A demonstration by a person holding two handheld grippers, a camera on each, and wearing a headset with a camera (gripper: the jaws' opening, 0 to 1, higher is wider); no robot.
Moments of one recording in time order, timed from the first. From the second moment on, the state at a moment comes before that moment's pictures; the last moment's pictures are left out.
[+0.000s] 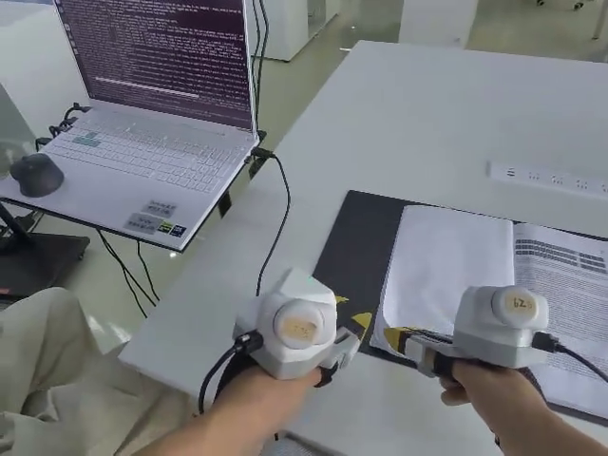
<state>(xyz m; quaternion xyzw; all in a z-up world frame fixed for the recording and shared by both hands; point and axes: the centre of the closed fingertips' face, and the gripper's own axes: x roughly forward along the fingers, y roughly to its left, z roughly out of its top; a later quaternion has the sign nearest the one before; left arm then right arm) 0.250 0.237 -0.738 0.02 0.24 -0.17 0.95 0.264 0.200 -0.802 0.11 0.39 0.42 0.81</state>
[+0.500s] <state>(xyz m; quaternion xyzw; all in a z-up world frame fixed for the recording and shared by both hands) 0.262 0.224 -0.759 0.03 0.26 -0.20 0.94 0.267 0.180 -0.775 0.19 0.37 0.42 0.81</state>
